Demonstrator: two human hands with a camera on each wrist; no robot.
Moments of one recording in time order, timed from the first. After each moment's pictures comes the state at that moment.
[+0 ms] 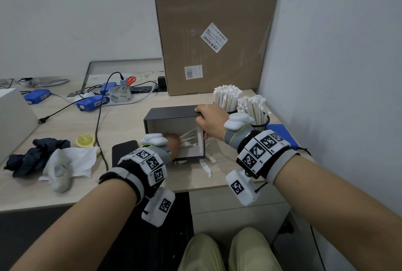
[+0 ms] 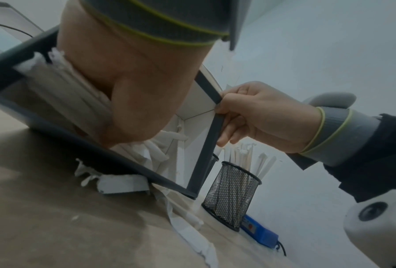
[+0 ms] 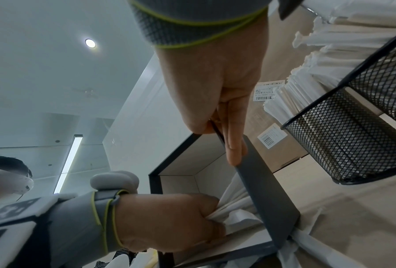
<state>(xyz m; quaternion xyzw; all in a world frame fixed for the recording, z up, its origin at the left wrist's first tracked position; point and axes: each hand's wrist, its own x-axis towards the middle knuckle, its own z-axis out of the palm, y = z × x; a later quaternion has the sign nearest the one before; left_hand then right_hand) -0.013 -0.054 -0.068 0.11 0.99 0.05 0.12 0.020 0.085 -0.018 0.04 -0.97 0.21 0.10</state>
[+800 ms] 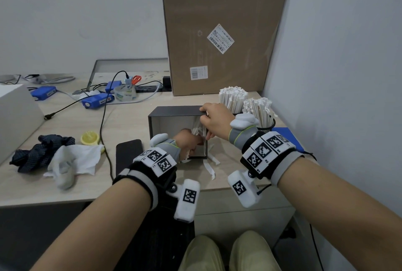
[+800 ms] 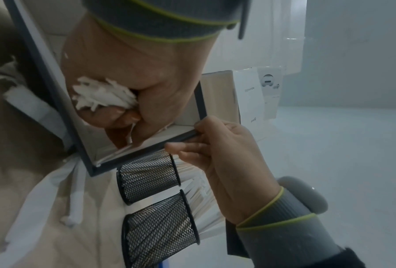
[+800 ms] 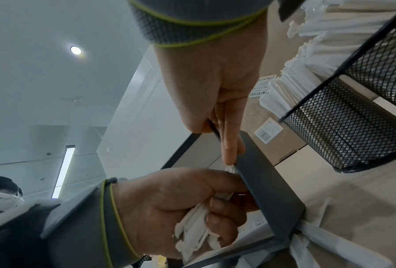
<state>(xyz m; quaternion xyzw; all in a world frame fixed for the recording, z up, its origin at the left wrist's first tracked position) -0.014 -0.026 -0.066 0.05 0.86 0.47 0.20 0.014 0.085 -0.019 0.04 -0.96 0.25 0.13</state>
